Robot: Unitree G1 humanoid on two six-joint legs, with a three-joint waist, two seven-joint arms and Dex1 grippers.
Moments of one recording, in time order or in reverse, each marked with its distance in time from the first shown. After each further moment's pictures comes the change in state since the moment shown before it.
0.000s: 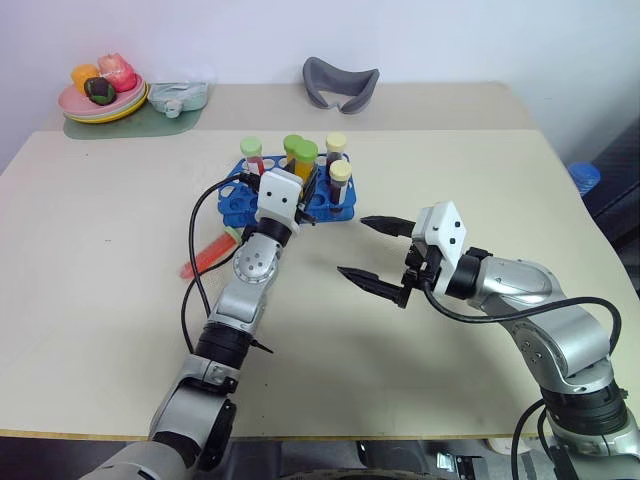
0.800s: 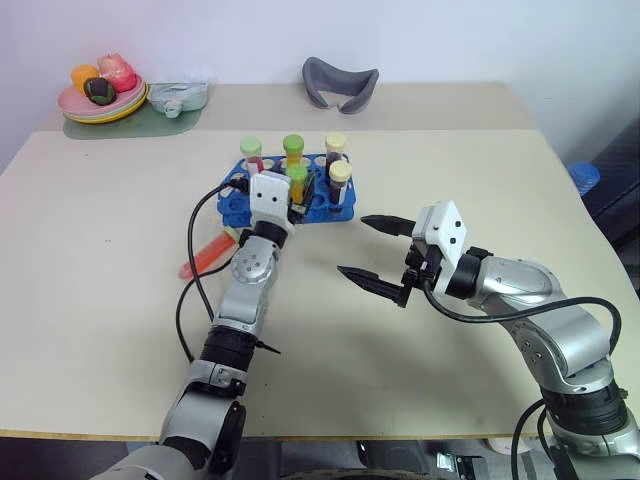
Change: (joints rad) left arm 0.018 -0.062 0.095 -0.015 -0.028 0.063 -0.014; right arm 0.000 0.000 0.000 0.000 -0.002 -0.005 -0.001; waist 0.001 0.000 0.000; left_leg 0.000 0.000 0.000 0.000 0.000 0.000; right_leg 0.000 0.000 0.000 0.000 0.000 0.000
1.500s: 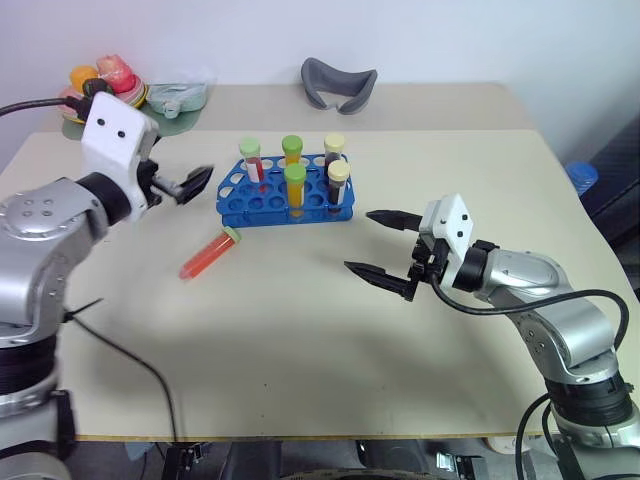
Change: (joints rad) left arm 0.016 0.956 0.187 -0.707 -0.453 1.301 -0.394; right arm -0.046 -0.019 -0.010 0.083 -0.013 -0.048 0.067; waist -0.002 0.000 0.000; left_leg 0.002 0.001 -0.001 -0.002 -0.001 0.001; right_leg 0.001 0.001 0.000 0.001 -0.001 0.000
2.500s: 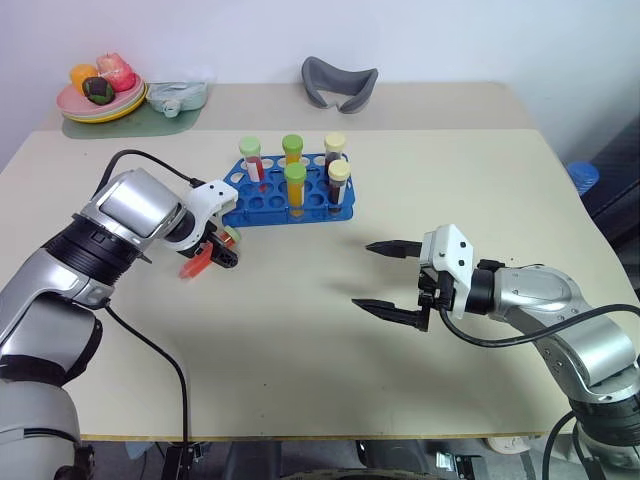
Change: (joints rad) left arm -0.554 -0.135 -0.820 0.666 0.203 0.185 -0.397; right arm 0.110 -0.116 0.004 -0.111 0.026 0.035 0.072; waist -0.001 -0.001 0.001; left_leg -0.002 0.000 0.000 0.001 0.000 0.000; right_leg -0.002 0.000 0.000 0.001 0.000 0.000
